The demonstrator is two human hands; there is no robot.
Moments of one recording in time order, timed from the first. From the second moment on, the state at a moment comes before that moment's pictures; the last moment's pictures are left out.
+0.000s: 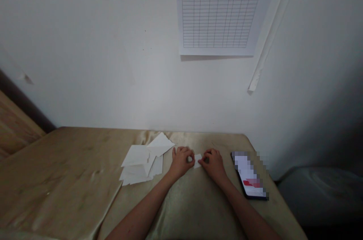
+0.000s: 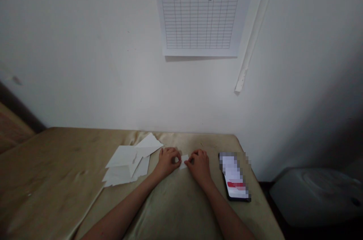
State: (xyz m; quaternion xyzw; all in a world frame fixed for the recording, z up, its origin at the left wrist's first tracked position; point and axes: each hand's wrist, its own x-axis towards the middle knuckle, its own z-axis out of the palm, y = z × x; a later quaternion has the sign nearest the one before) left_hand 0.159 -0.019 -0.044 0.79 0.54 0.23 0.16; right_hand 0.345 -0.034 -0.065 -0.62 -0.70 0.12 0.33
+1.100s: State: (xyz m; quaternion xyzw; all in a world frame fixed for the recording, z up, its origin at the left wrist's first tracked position) left_hand 0.148 -0.016 -0.045 0.80 0.50 0.27 0.16; right_hand 0.346 -0.044 -0.054 -0.60 -0.73 0.13 0.31
